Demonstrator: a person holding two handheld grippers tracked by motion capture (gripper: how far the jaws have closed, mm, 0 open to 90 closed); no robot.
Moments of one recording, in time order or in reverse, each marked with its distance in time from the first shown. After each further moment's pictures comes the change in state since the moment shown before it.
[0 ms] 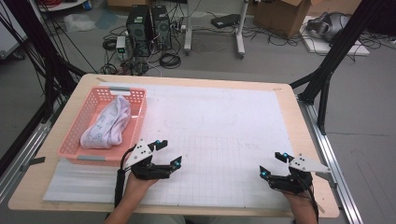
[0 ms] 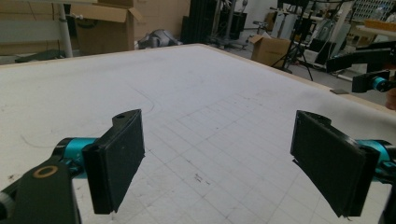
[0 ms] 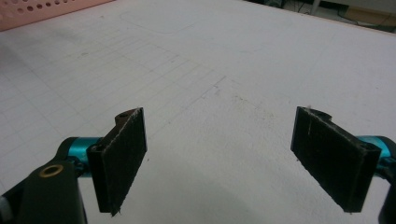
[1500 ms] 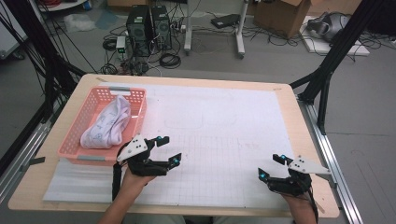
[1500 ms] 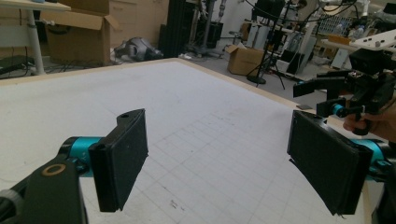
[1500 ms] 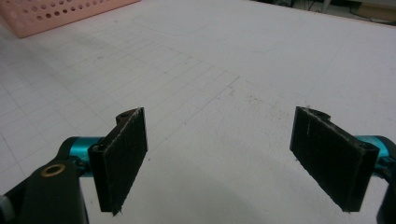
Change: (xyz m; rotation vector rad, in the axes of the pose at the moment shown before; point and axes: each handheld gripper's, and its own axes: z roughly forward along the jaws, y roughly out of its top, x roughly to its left) left arm 0.000 0.030 -0.009 -0.033 -0.099 -0.024; right arm 0.006 -0.001 -0.002 -0.009 0.035 0.025
